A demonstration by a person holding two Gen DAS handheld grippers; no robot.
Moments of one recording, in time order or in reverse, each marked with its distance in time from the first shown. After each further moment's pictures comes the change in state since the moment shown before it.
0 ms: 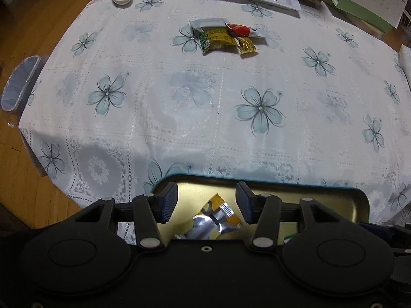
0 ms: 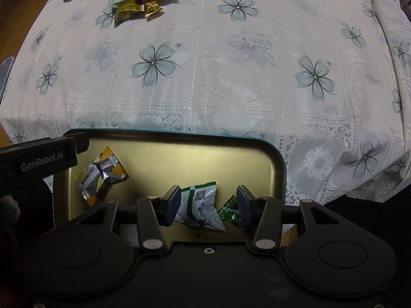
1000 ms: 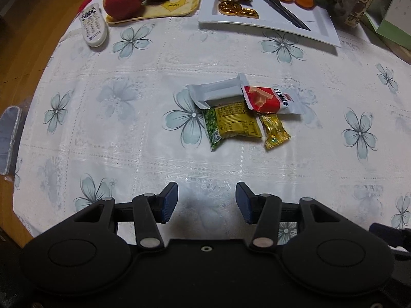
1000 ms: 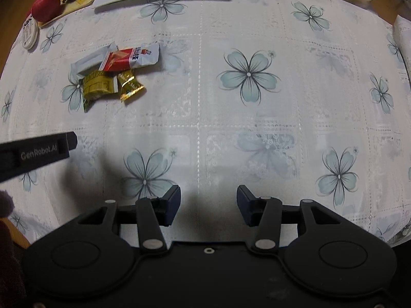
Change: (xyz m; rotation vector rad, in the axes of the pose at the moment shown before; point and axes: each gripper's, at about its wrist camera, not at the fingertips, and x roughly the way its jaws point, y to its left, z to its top) left arm 0.071 0.001 0.155 0.040 0.056 0.034; right arm 0.045 0.012 0.168 0.079 0.010 -0.016
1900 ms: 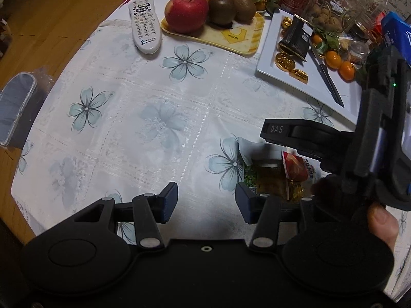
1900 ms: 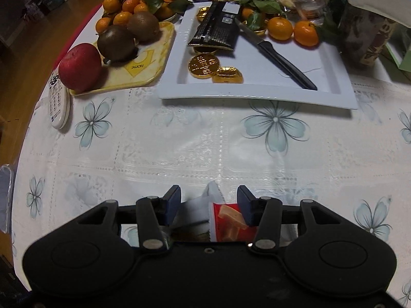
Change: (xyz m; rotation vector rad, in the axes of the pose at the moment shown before) left arm -0.021 0.083 0.039 -0.279 -0.040 -0.069; right arm 0.039 0.125 0.142 -0.060 -0.210 0.146
